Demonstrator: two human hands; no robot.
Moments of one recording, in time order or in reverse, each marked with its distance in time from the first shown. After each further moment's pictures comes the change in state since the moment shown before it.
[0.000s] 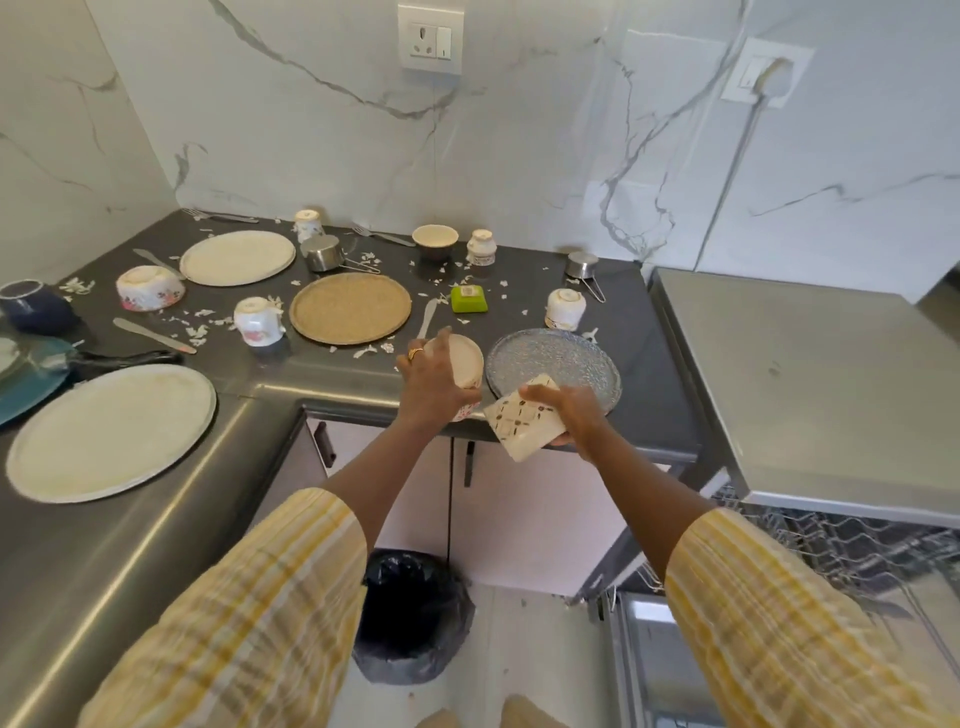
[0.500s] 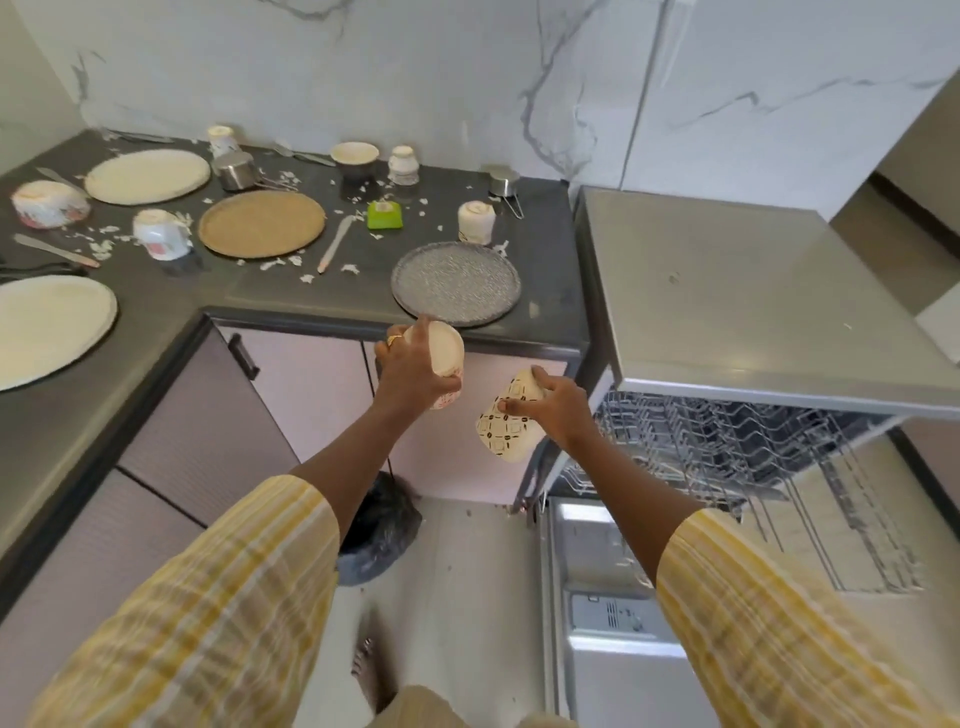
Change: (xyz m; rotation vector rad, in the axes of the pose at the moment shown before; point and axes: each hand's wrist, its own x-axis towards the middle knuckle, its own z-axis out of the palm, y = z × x) left_hand -0.131 0.094 0.081 -0.043 -0.088 -0.015; right_hand -0.098 0.103 -0.141 -0.552 0.044 -0.226
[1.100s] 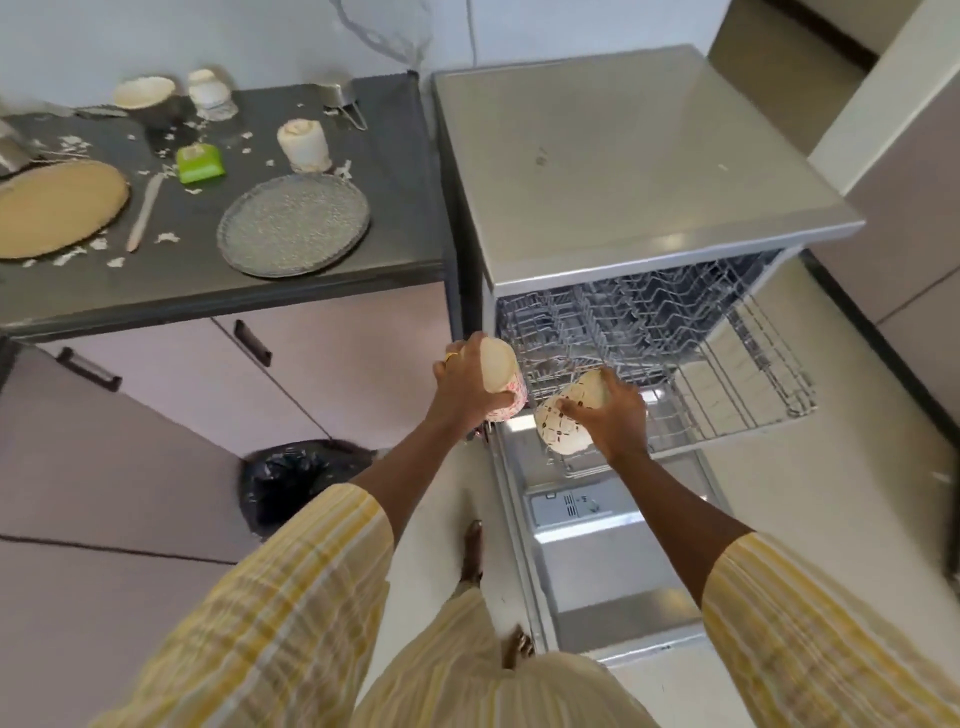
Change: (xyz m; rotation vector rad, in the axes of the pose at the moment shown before) left_hand -0.079 0.123 0.179 -0.103 -0.384 0.171; right_hand -0.104 0.200 -0.084 -0.038 0.369 0.388
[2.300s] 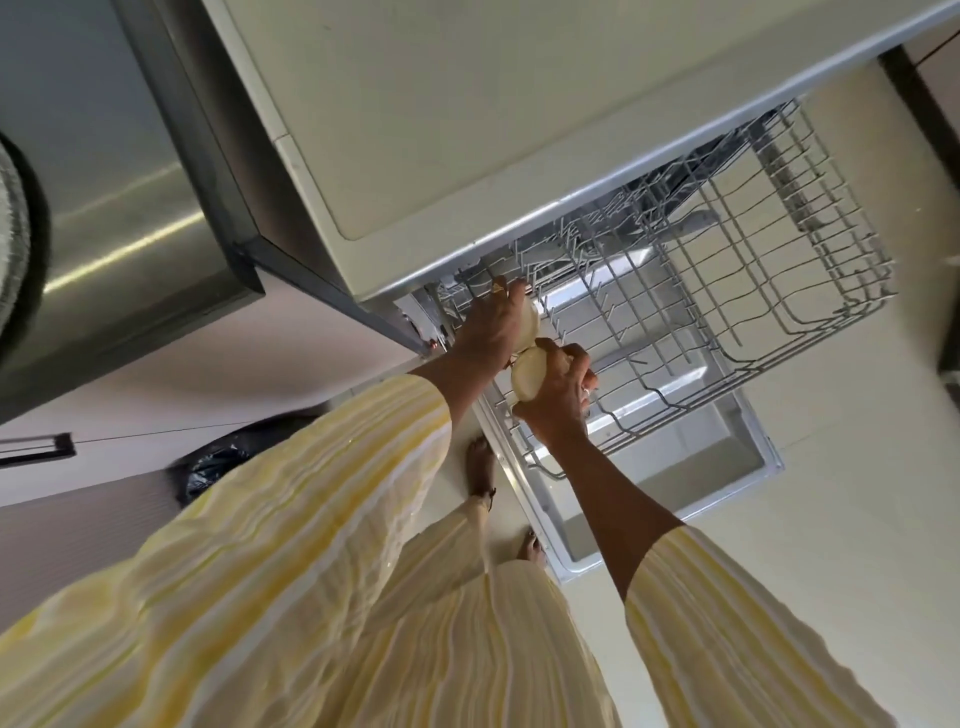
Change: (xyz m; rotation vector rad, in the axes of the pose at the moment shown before) left_hand 0.201 -0.007 0.172 0.542 -0.586 0.197; right_hand 0.118 0.071 0.128 0.049 -0.099 0.360
